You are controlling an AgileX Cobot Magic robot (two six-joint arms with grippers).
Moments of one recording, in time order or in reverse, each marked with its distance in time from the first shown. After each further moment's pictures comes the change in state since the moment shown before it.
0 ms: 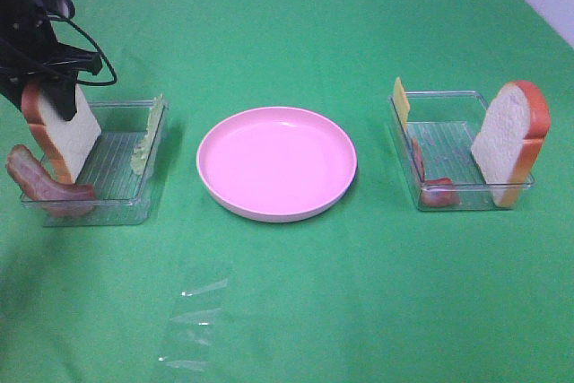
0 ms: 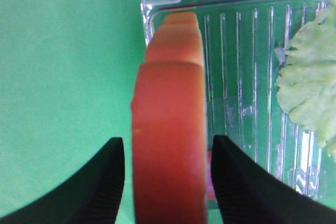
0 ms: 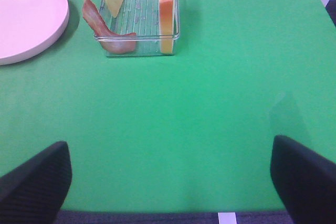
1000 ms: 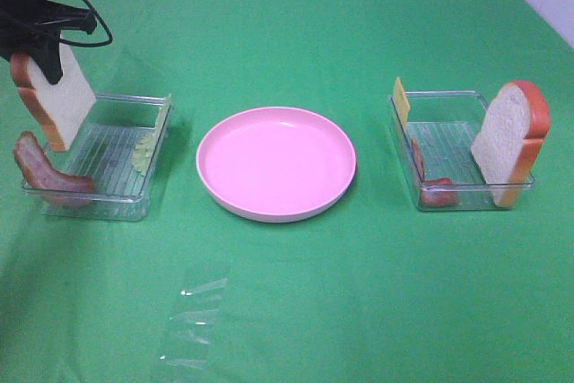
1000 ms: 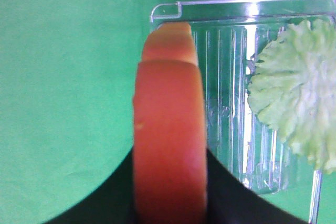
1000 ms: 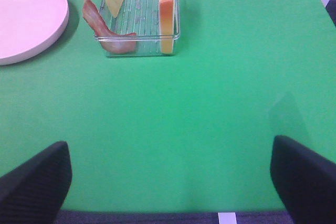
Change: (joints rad) left arm -0.002 -0.068 -0.069 -0.015 0.035 -0.037; right arm 0.000 0.000 0.000 0.000 0.000 0.000
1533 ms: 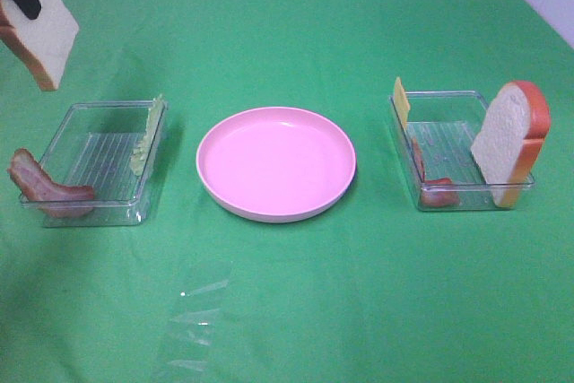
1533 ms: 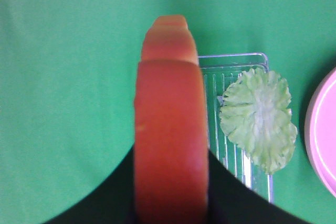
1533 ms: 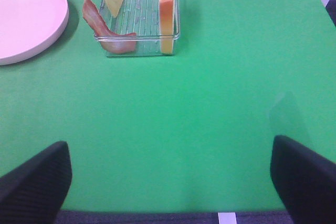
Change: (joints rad) left arm 0.000 -0.156 -0.012 -0.012 -0.022 -0.017; right arm 0.000 0.000 0.000 0.000 0.000 0.000
